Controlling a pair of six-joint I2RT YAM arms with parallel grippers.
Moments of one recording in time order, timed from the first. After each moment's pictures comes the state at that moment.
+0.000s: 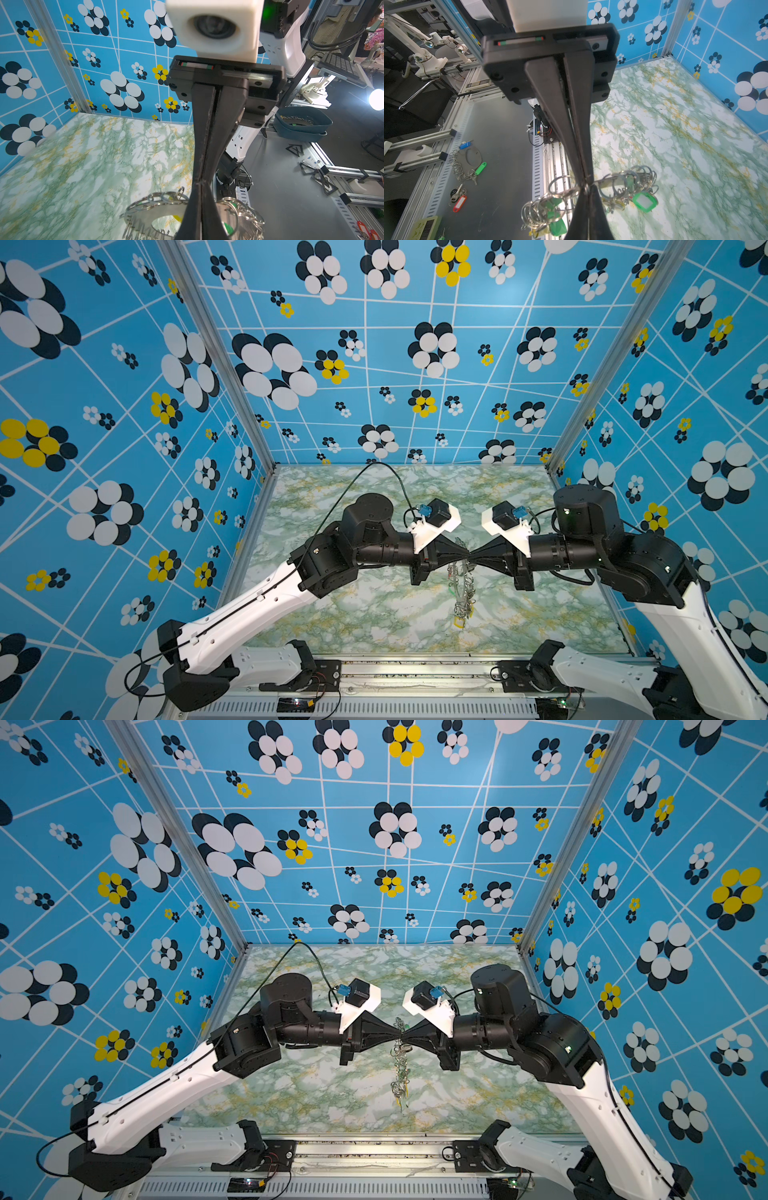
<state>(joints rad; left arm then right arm) -1.00 1.20 1.39 -0.37 0.56 -0.01 0.70 1.05 1.63 -1.16 -0.57 -0.29</state>
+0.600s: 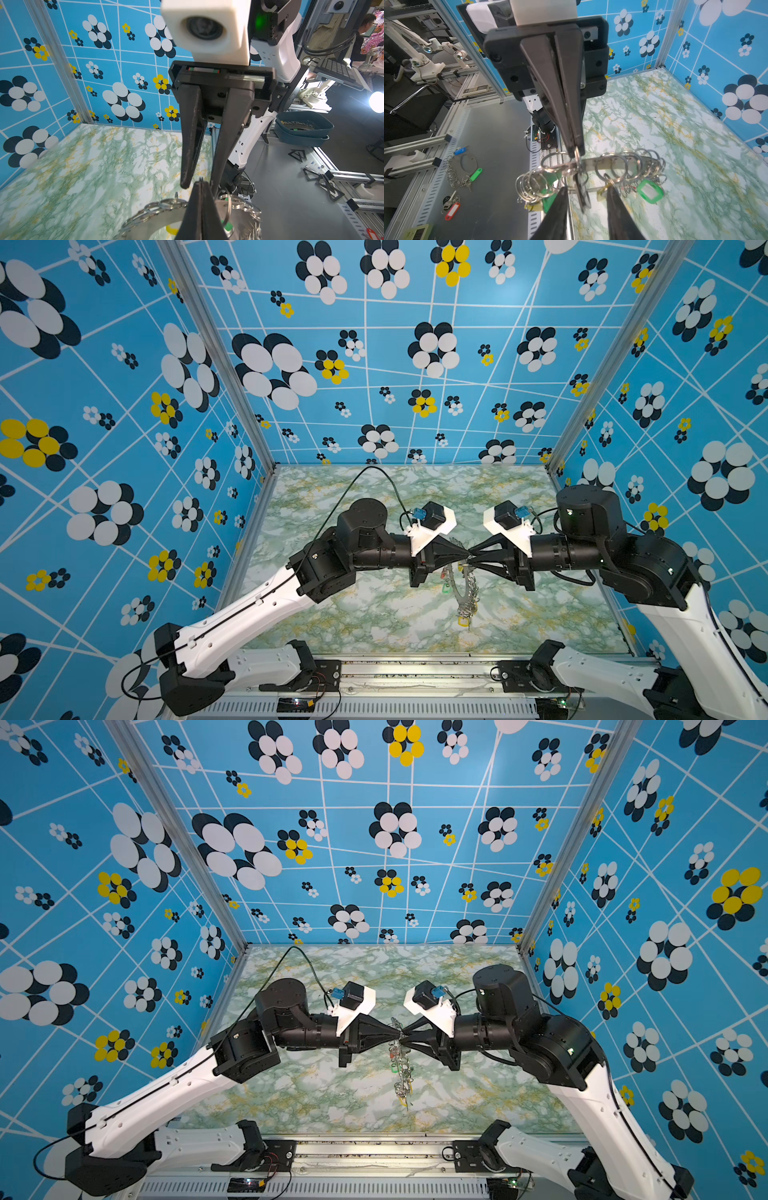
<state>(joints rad) -1.00 1.16 1.31 -0.25 0.56 -0.02 0.70 1.04 1.63 -1.14 -0.56 -0.28</state>
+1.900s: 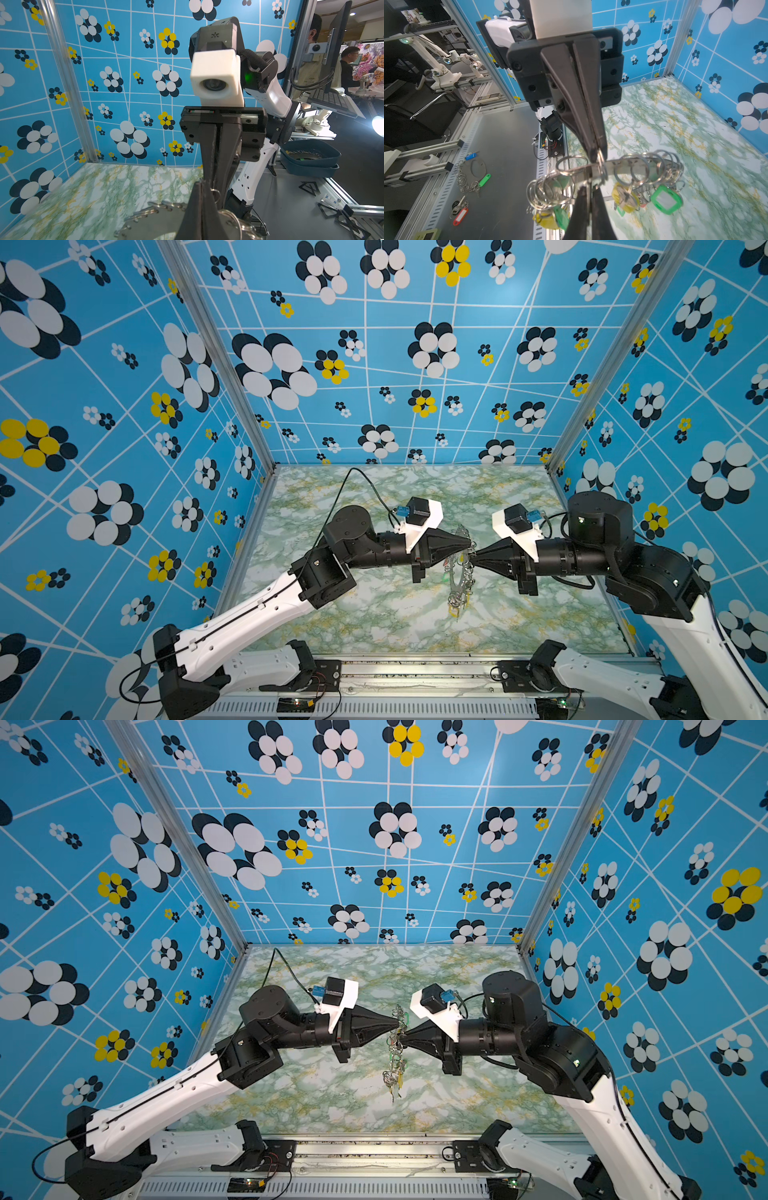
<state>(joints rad) -0.99 1.12 1.19 0.09 0.55 -0.11 0.70 0.98 1.54 -1.02 -0.63 -0.23</state>
